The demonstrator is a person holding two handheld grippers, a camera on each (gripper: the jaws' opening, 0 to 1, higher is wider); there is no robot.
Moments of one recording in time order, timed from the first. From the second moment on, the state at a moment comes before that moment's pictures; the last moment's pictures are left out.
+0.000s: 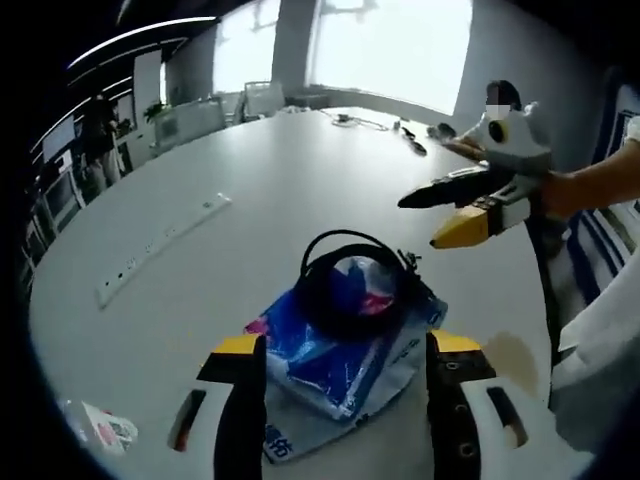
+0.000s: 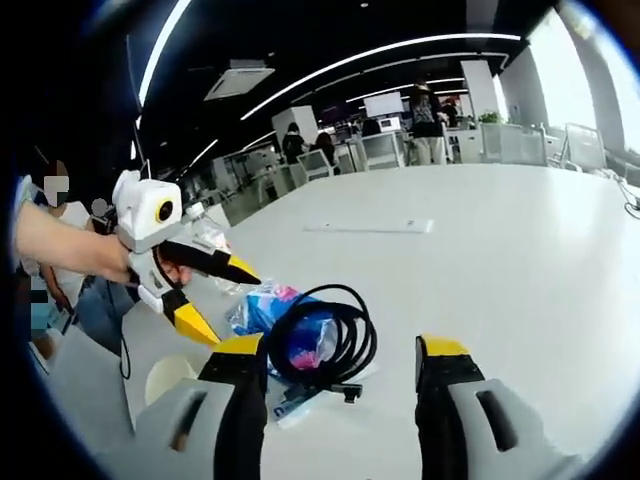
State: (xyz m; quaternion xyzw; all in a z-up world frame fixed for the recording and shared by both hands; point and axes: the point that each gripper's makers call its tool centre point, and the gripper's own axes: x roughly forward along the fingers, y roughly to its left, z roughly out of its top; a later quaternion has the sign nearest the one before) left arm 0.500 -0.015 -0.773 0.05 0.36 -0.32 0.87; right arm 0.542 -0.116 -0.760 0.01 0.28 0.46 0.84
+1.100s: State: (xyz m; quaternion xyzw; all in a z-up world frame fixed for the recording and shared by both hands) left arm 0.533 -0.026 -0.806 -0.08 0.42 -0.24 0.87; right arm 0.548 -0.098 -0.805 0.02 0.34 0.45 0.83
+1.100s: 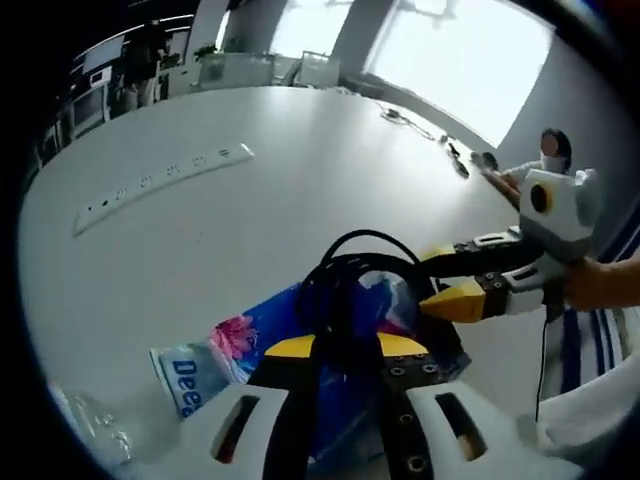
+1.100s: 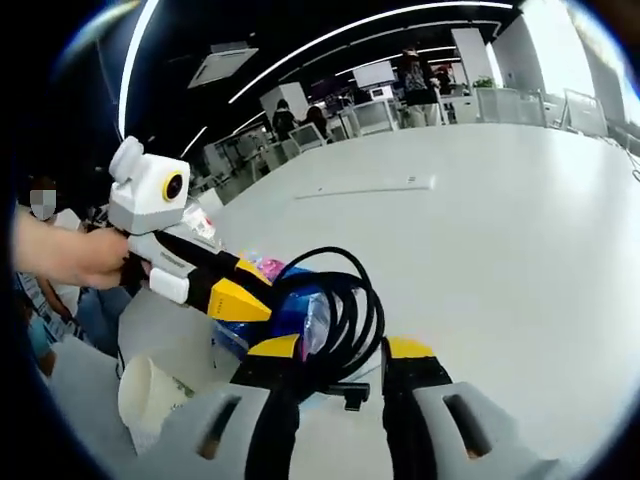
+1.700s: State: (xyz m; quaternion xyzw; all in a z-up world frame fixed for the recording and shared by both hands) left arm 0.529 -0.025 -0.791 -0.10 0.42 -0.23 0.87; right arm 0.549 -0.099 -0.792 0.07 0.35 0.43 0.83
